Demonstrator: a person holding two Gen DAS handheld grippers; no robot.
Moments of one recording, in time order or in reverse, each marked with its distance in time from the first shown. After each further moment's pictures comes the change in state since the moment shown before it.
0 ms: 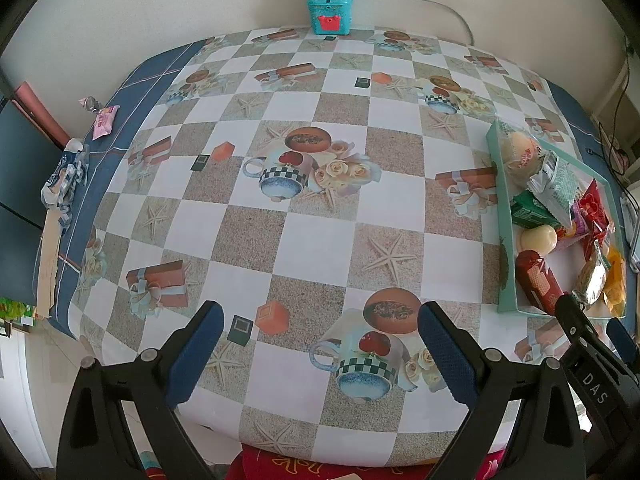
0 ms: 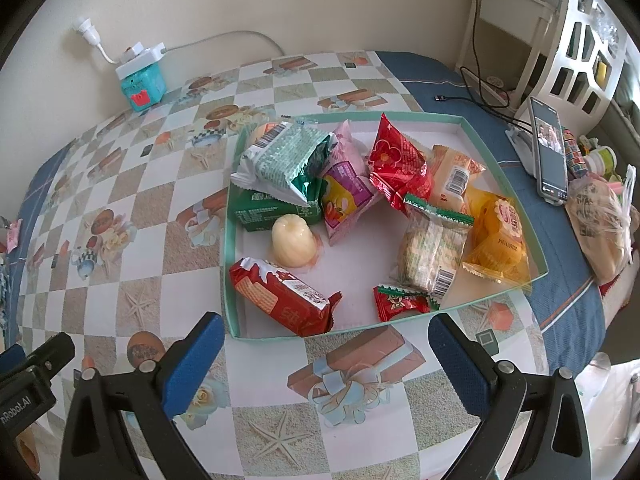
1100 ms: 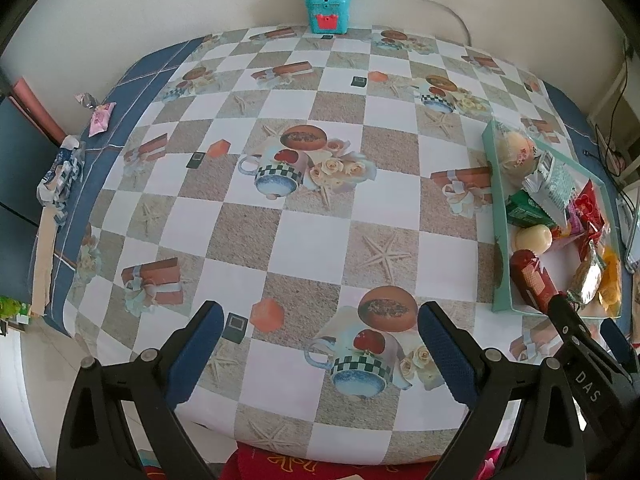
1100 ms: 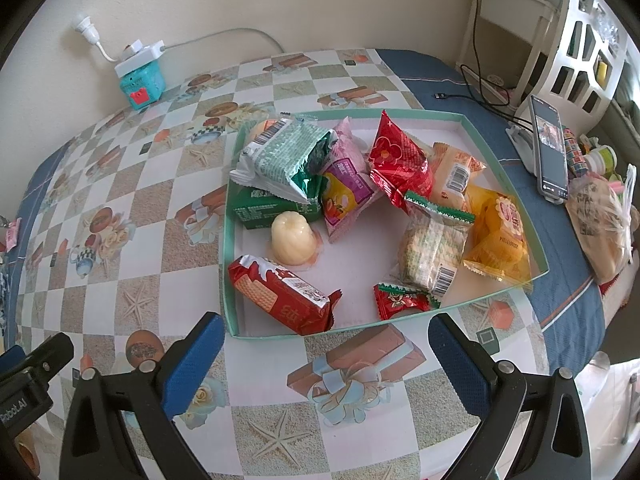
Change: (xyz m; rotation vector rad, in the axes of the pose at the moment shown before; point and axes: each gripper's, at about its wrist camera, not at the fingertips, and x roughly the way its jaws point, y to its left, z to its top) left arm 0.000 -0.001 -0.002 -0.010 0.004 -0.010; right arm 0.002 0.000 -0.001 -0.001 0.005 -0.002
